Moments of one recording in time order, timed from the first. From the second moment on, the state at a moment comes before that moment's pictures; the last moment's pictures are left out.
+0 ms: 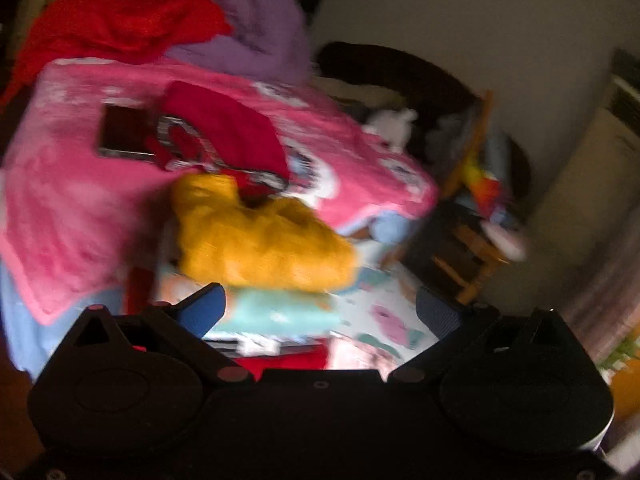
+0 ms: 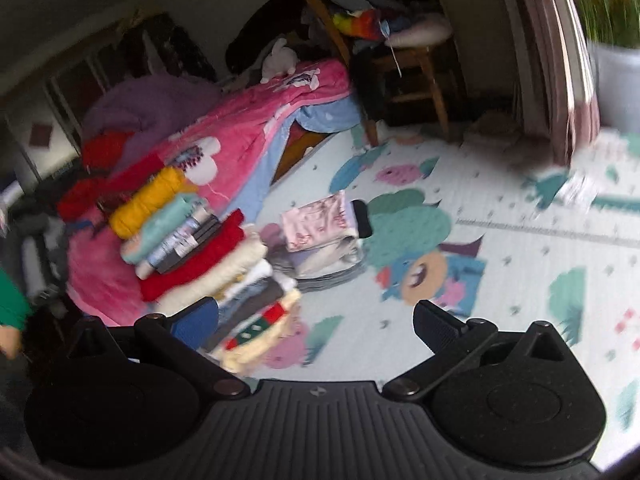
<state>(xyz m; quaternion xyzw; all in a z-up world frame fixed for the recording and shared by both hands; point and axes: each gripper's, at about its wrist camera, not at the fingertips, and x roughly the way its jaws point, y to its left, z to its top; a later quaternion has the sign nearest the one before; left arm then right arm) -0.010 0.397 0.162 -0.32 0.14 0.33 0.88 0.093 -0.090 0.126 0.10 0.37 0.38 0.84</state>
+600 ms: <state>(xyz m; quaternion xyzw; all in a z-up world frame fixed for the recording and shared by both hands) 0.006 0.464 0.113 -0.26 0.16 0.38 0.87 0.097 -0.082 0.082 0.05 0.44 0.33 0.83</state>
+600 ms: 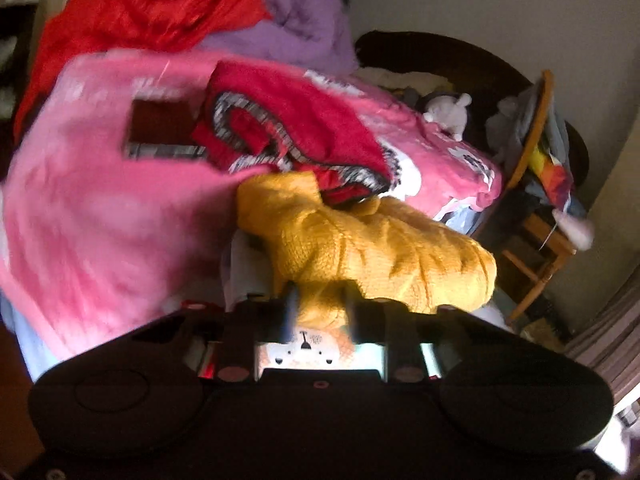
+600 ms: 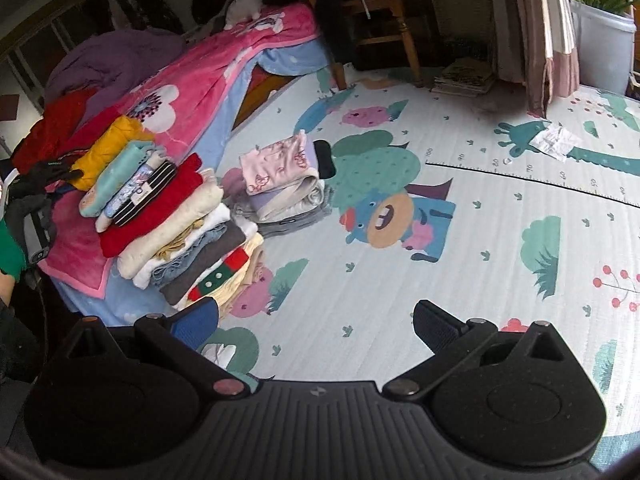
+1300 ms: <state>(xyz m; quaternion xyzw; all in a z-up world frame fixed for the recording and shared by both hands) 0.017 0.188 0.250 -0.01 -0.03 -0.02 1.00 0.120 -0.187 0.095 0.13 0.40 0.22 0.88</state>
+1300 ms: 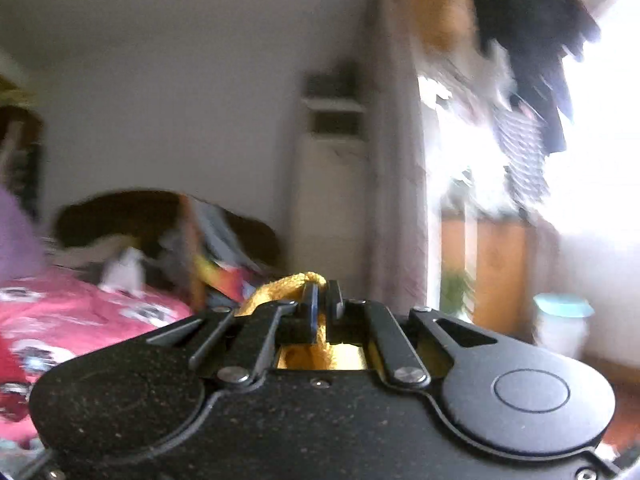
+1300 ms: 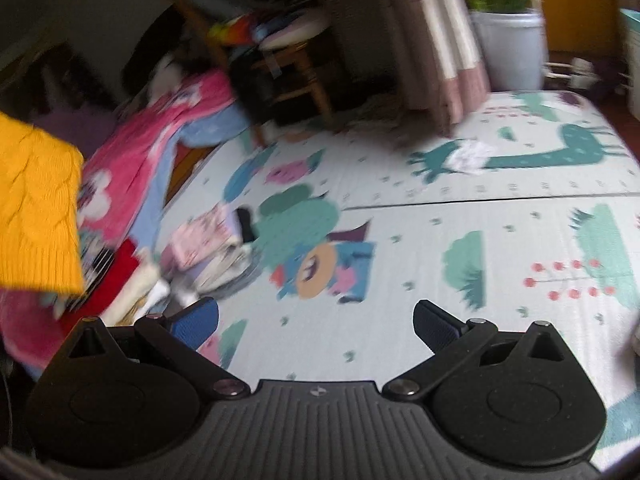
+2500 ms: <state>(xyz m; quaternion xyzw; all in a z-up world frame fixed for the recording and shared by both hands) 0.175 0.040 0.034 0.09 0.39 -0.08 0.91 0.192 -0.229 -0.006 0.01 0.44 0.14 0.89</state>
